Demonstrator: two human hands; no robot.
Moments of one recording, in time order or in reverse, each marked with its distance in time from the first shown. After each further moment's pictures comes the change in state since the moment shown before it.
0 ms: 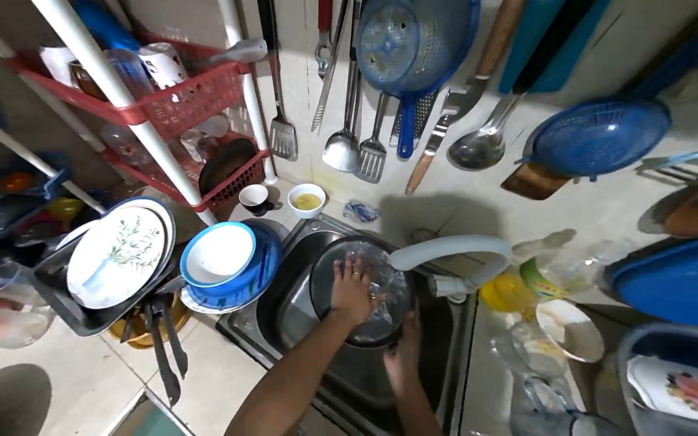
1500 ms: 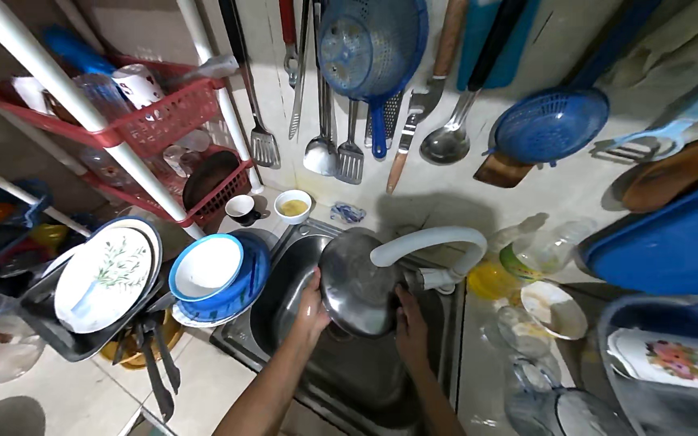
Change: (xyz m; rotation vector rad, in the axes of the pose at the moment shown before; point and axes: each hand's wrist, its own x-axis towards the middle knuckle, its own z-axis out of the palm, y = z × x) left_hand -0.038 -0.019 -0.013 -2.174 0.375 -0.187; right_hand 0.034 -0.007 -0.046 -0.861 -0.234 -0.839
